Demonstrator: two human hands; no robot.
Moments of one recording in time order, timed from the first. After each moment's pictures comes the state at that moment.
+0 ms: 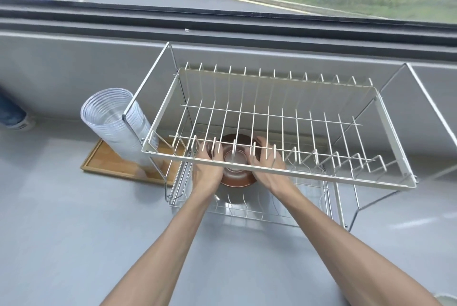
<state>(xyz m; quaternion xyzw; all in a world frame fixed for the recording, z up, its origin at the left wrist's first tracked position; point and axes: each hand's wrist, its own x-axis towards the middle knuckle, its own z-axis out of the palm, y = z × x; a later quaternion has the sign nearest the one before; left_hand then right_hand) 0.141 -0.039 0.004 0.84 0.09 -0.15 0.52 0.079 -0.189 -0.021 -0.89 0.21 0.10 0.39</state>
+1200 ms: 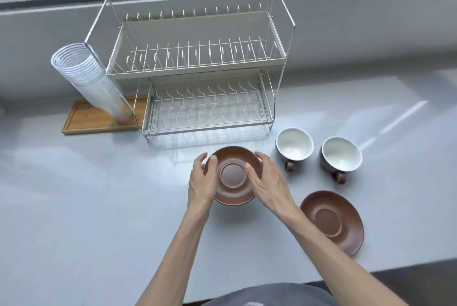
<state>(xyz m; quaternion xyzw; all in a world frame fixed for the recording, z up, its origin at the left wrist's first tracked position) -0.129 0.023 0.010 0.79 0.05 -0.25 0.55 -0.222 -0.107 0.003 -0.83 0.36 -0.04 0.43</state>
